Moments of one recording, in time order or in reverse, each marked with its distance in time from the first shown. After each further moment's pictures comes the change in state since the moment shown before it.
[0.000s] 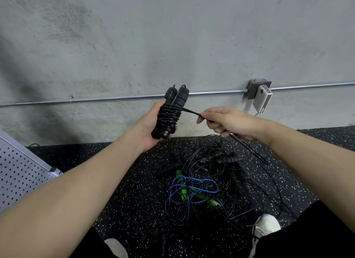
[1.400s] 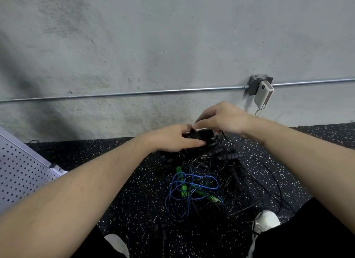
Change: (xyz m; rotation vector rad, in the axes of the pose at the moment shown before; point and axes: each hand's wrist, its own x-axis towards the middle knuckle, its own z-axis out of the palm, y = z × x) left_hand 0.005 -0.026 0.017 1.215 -0.292 0.165; right_hand 0.005 -0.007 0.016 -0.267 0.182 0.008
